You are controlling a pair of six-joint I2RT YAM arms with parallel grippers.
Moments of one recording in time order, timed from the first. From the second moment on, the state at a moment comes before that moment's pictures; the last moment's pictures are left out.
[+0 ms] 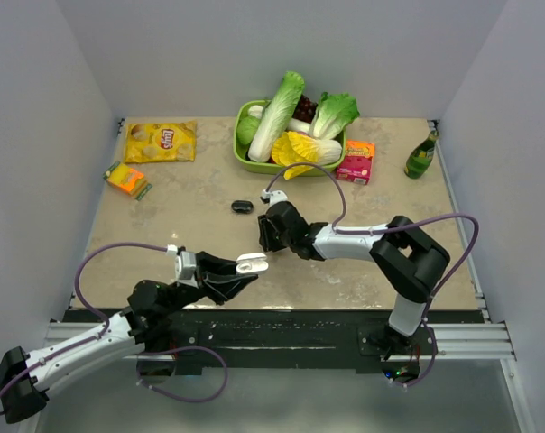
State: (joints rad) left arm -0.97 0.35 0.05 0.66 0.20 -0.34; right arm 0.88 1.79 0.96 0.10 0.12 0.48
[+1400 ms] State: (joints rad) left arm -0.98 0.48 0.05 0.74 0.21 -0.35; right arm 1.15 0.88 1.03 -0.29 0.13 0.11
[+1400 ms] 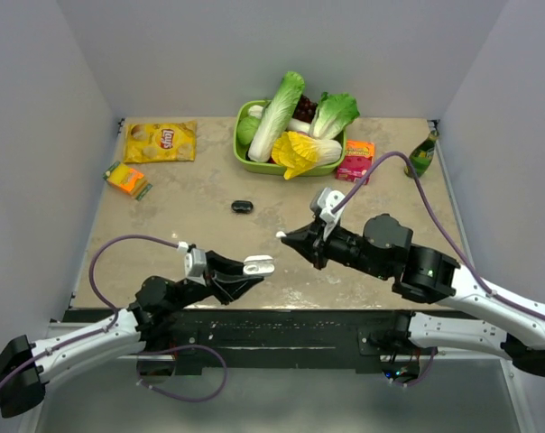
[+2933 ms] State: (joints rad) left arm -0.98 0.71 0.12 0.86 0.54 -0.39; right arm 1.23 0.93 1.02 -0.60 -0.22 -0.02
